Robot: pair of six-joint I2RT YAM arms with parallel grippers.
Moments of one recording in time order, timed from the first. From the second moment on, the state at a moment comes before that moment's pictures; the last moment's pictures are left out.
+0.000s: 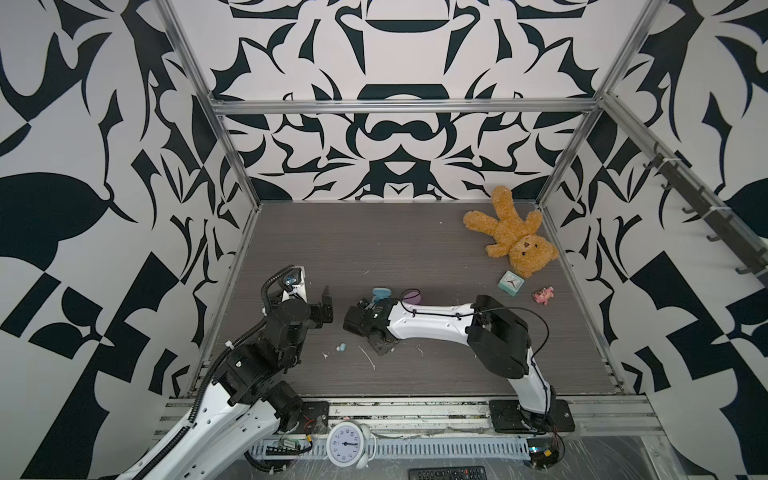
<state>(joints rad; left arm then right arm) -0.73 0.53 0.68 -0.62 -0.64 -0.30 1.19 2.12 1.56 -0.96 0.33 0.52</state>
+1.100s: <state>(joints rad) -0.73 0.54 0.68 -0.62 -0.64 -0.30 1.12 2.05 1.59 -0.96 0.29 0.43</state>
